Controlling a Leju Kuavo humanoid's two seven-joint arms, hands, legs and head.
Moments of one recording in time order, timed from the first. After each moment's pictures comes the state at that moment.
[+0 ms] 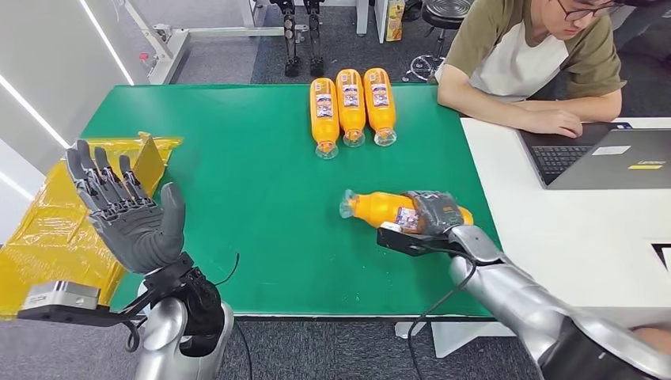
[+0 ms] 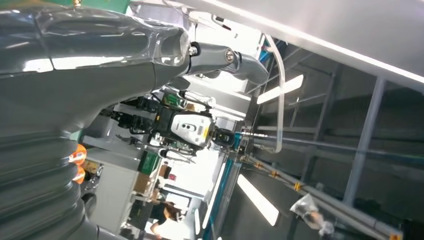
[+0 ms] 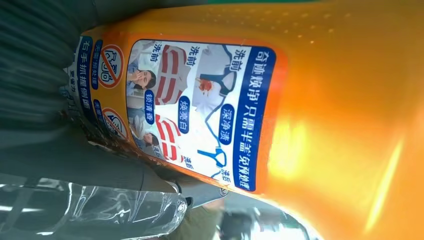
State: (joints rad) left arm -0.17 -0.28 -0.32 -1.38 -0.02 0.41 -0.70; right arm -0.82 -0.22 1.13 -0.47 0.40 -0.43 -0.21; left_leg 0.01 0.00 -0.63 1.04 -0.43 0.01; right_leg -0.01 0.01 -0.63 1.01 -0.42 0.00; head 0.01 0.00
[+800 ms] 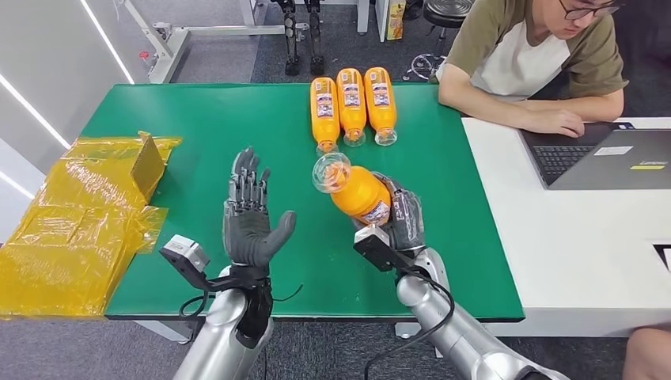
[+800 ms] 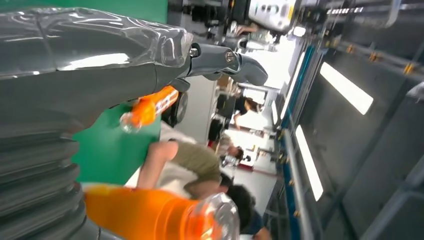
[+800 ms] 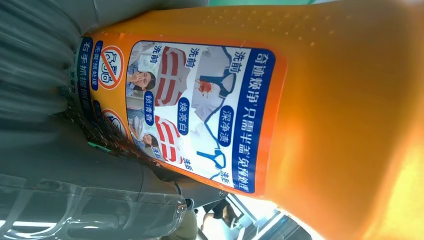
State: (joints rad) left arm -0.29 -0.31 -0.39 -0.90 0.01 0.02 -0.70; right arm -0.57 -0.01 0.66 -0.74 0.28 -0.65 -0.63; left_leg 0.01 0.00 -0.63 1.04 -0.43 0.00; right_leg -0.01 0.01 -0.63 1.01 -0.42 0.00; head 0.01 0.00
